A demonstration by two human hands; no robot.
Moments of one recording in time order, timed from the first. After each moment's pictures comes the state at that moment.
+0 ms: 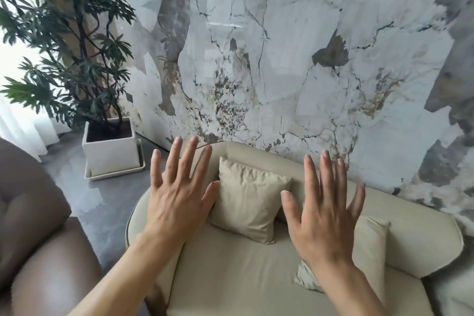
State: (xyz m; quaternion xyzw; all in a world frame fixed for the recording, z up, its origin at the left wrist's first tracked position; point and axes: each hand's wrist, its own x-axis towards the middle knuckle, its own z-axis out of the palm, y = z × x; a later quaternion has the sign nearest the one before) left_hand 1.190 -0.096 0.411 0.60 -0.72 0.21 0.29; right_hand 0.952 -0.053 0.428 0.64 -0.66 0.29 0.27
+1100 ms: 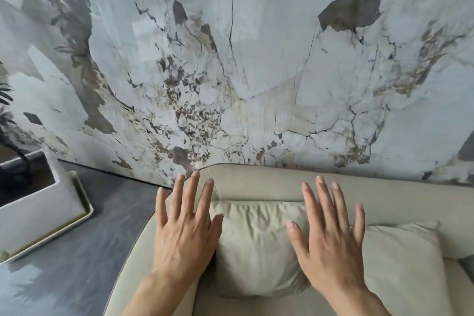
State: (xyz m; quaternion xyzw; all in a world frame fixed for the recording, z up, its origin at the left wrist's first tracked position) left_hand 1.191 -0.501 0.282 0.50 -0.83 0.08 0.24; right_hand 0.970 -0.394 0.310 0.57 -0.79 0.14 0.16
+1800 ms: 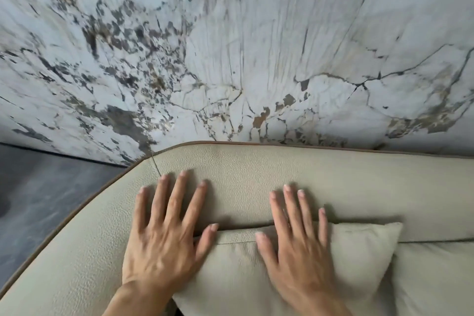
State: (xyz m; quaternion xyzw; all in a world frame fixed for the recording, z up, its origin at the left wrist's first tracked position) left_hand 1.097 -0.730 -0.015 0.46 -0.88 0.04 0.09; right_hand 0.902 -0.620 -0.007 0.57 -0.81 0.07 0.10
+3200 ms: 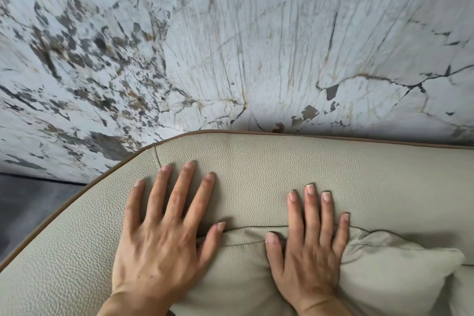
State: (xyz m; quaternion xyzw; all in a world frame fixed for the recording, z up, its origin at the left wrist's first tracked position) left_hand 1.043 -0.835 -0.023 0.42 -0.89 0.13 0.12; right_hand 0.853 -0.726 -0.078 0.51 -0.83 0.16 0.18
